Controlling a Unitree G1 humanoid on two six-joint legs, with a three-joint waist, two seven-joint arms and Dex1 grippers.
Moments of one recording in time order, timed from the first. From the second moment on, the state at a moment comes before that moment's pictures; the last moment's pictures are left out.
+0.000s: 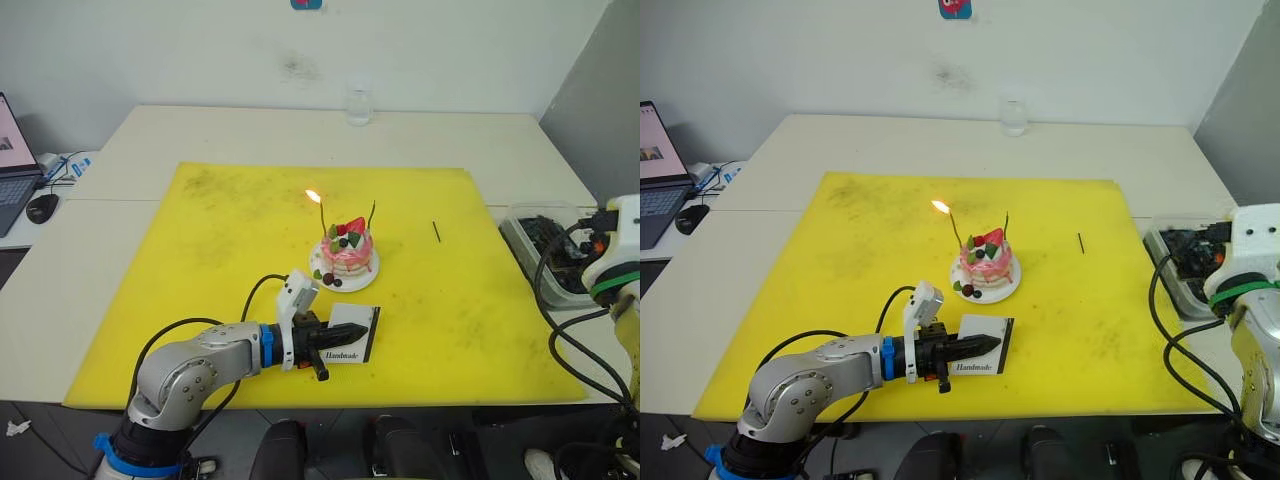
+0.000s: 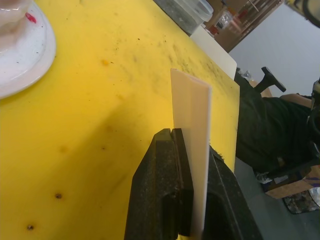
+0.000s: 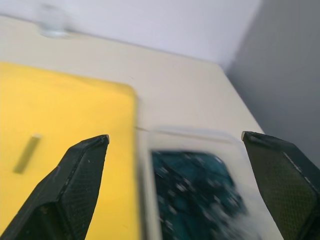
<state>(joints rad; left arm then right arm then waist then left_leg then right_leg) -0.18 0.47 -0.10 -0.47 -0.88 1.02 -0.58 -0.19 -0.55 -0.47 -0.60 0.32 0.86 0.30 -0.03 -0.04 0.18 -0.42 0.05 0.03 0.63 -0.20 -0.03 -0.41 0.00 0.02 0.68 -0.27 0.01</state>
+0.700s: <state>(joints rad) -0.15 0.48 -0.07 -0.51 -0.91 1.04 -0.56 -0.38 -0.33 -0.08 0.00 0.18 0.43 0.32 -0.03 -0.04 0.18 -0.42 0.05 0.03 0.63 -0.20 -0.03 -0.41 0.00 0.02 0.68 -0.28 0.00</state>
